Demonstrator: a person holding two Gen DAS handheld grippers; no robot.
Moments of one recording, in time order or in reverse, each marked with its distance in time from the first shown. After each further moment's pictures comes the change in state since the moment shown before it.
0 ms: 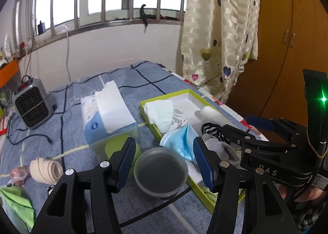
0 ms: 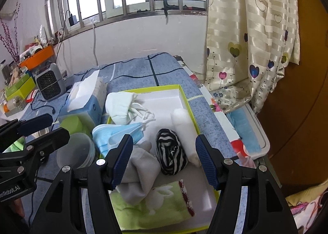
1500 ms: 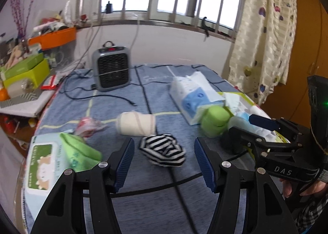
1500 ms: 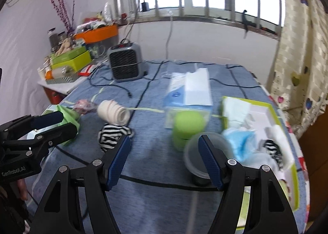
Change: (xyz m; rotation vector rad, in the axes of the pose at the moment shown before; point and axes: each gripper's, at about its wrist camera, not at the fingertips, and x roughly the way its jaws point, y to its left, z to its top) left arm -0.104 0.143 -0.080 -0.226 -0.043 0.172; right arm -0.017 0.161 -0.019 -0.252 -0.007 0.280
